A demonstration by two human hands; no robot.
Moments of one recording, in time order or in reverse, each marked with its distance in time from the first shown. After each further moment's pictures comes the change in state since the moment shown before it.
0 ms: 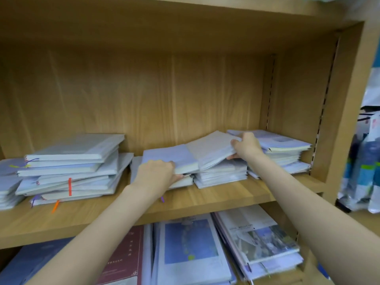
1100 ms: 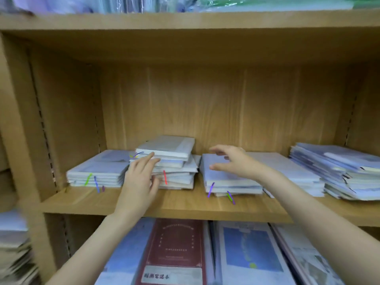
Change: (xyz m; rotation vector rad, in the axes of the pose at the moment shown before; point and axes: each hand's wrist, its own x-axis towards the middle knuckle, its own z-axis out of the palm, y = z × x) left_hand -0.130 -0.151 0.057 -0.621 0.516 -0.287; right_hand -0.075 -0.092 0.119 -0.324 -0.486 -0.809
